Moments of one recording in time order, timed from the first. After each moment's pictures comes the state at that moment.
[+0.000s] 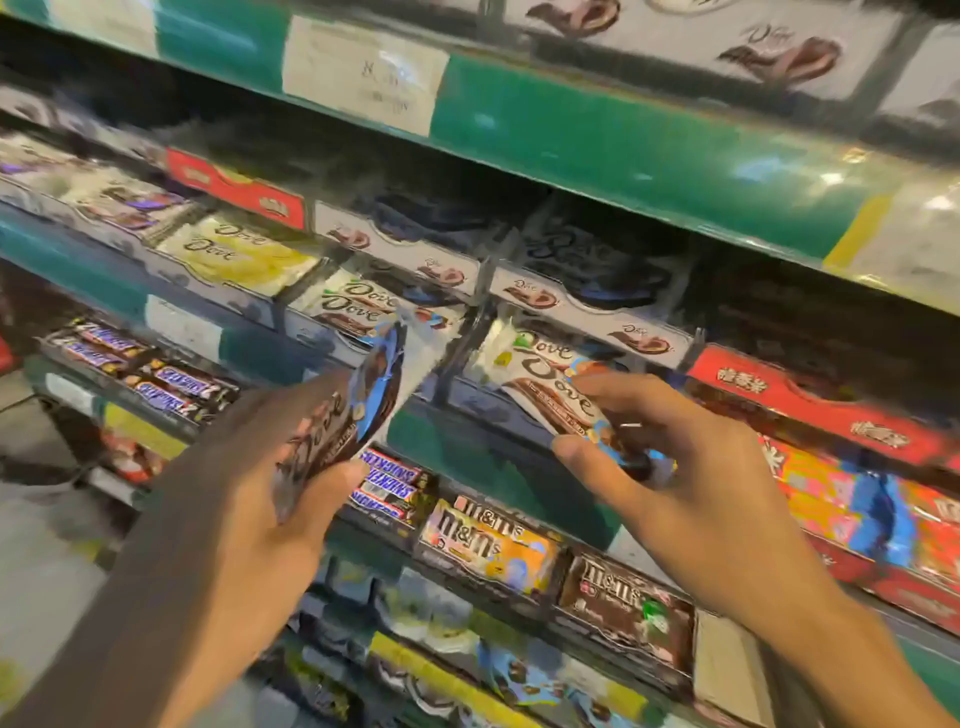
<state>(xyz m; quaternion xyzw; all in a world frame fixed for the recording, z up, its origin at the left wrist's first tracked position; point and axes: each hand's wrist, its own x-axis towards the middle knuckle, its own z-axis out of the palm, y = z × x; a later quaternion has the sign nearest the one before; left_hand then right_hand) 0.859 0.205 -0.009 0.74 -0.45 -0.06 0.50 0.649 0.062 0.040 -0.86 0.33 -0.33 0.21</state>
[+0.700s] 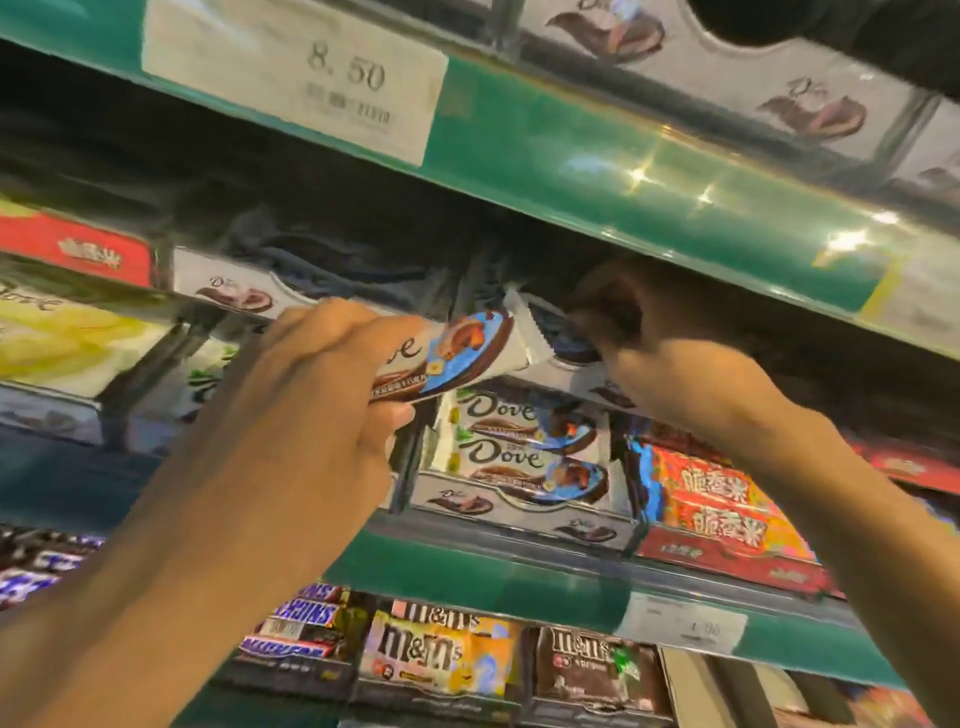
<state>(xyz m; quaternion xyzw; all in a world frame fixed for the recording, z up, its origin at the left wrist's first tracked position) 0.925 0.082 0.031 0.62 -0.67 0.06 0.42 0.705 -0.022 0.098 -0.82 0.49 -0.27 -0.11</state>
